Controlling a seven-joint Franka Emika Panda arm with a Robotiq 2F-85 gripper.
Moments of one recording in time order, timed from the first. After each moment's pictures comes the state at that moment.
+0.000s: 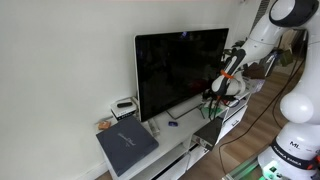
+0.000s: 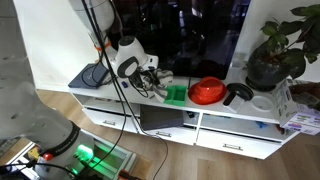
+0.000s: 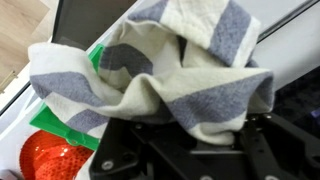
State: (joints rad) arm -0.43 0.42 0.20 -2.56 0.05 3.38 0.22
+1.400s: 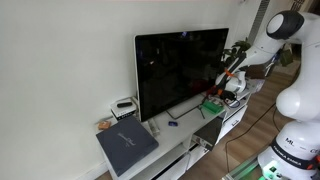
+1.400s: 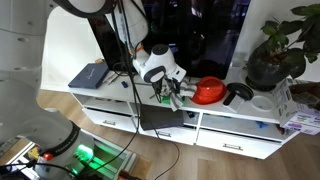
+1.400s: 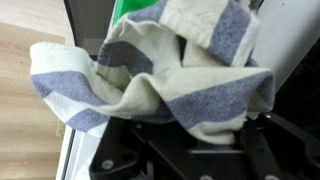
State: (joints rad) arm -0.70 0.67 0.25 -2.24 0.10 3.27 0.41
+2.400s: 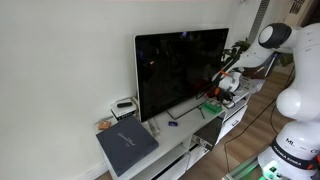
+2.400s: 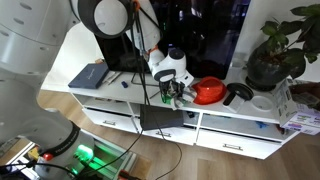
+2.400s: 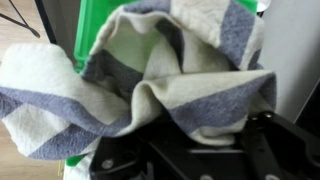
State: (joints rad) arm -0.68 0.84 0.24 -1.98 0.30 3.04 0.30
